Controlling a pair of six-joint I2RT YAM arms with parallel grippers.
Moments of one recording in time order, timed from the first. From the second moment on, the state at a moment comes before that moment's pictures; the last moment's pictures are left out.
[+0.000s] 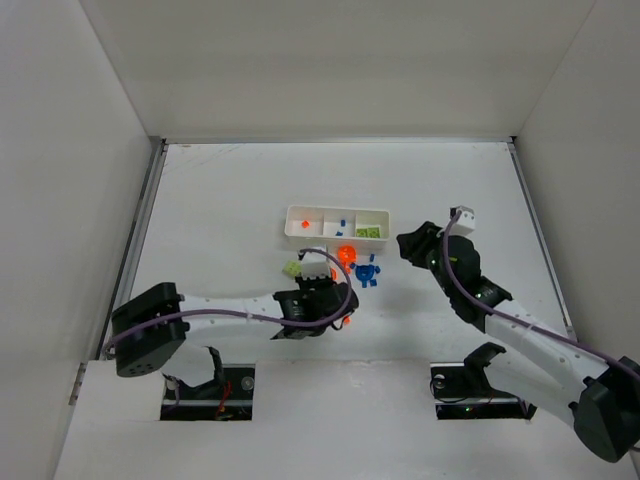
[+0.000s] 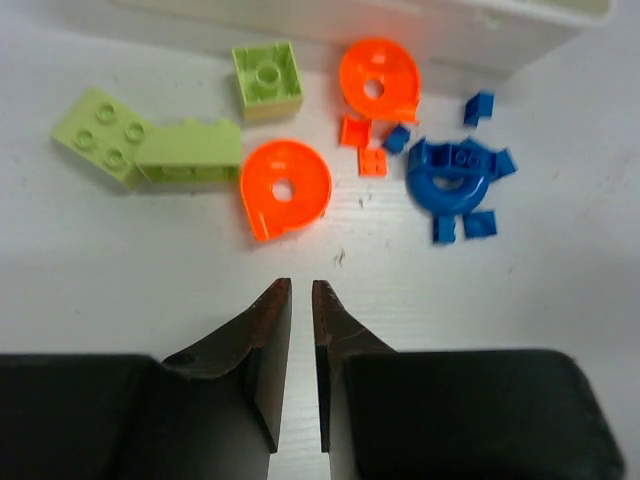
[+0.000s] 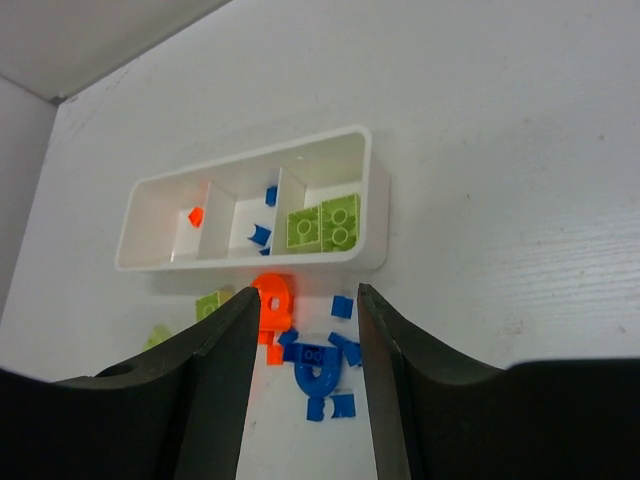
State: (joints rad) left arm -1.27 1.46 0.74 -0.23 -0.87 -1.07; right arm 0.54 0.91 0.48 0.14 0.31 0.66
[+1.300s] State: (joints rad) left arm -1.49 1.62 0.73 -0.07 -0.68 -0.79; right arm 0.77 0.92 0.36 0.02 0.45 0.78
